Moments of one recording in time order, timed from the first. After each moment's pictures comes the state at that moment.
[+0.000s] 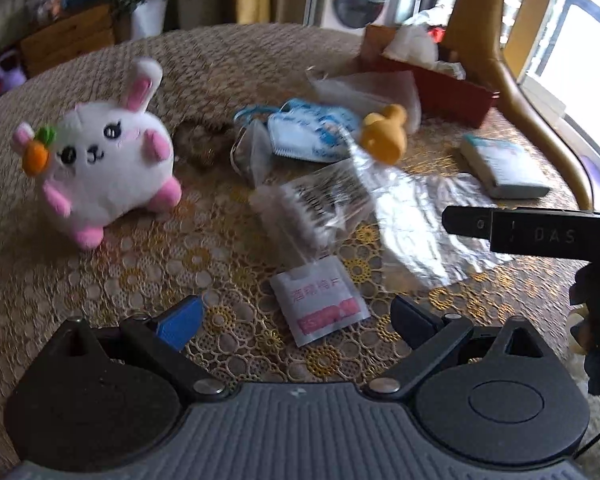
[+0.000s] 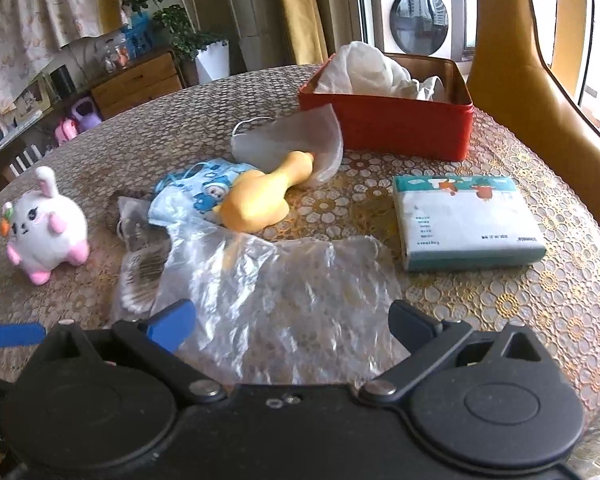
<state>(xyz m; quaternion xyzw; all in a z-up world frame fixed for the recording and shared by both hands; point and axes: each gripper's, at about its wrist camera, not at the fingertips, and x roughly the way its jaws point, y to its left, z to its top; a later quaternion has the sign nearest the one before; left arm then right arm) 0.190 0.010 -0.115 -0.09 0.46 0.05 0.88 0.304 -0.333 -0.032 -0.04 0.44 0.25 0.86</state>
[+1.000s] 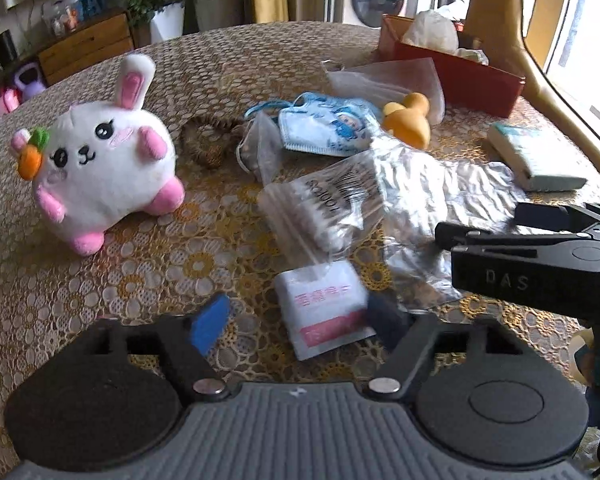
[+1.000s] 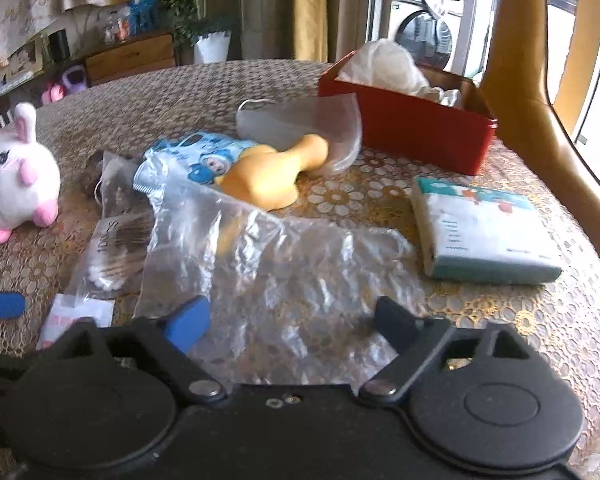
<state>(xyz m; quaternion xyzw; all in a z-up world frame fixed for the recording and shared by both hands) 0.201 -0.004 -0.131 -0.05 0.45 0.08 0.89 0.292 -0.302 -0.059 -0.12 0.40 0.23 0.88</state>
